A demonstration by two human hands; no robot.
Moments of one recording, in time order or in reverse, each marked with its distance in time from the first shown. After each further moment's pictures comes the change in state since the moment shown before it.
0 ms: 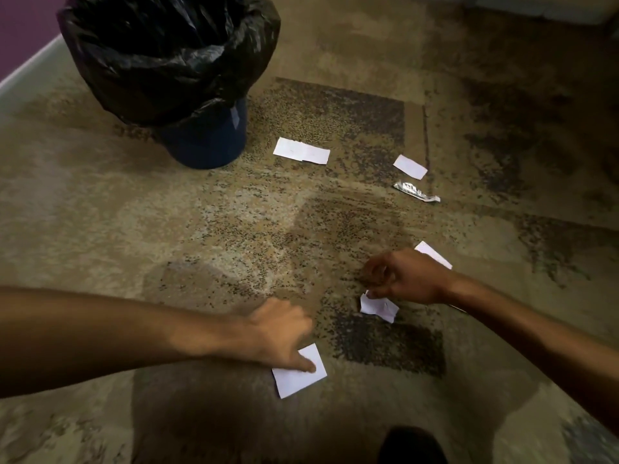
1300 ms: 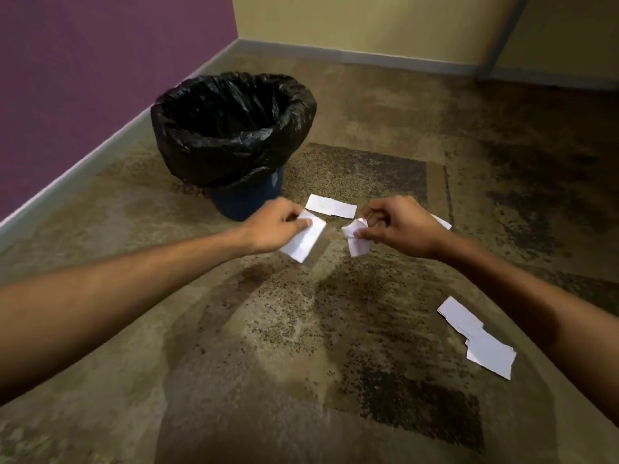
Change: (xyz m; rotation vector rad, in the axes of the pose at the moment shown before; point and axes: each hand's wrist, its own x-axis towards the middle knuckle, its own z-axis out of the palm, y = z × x) left_hand -0.022 -0.120 -0.145 -0.711 0.616 -0.362; right_hand 0.060 -0.058 -0.114 0.193 0.432 -0.192
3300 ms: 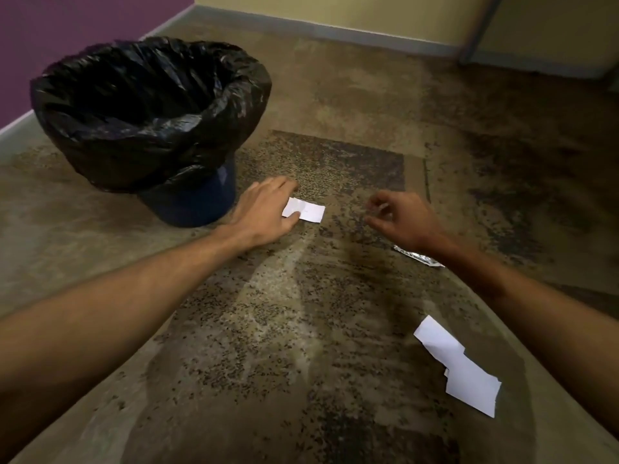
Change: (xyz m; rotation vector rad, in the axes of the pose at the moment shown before) left_hand 0.130 -0.032 0.060 0.528 0.262 0.218; right_hand 0.043 0.119 -0.005 -0.227 0.146 0.166
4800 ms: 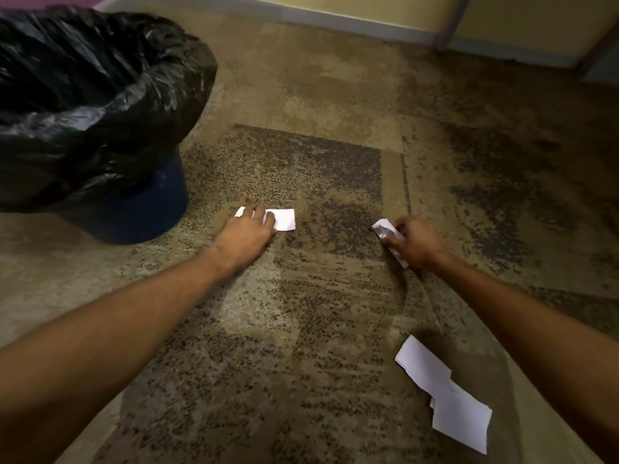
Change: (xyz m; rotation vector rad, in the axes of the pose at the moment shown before) left_hand 0.036 -0.006 0.095 0.407 -0.296 0.067; right_hand 0.019 0.142 0.056 -0.045 -0.087 0.425
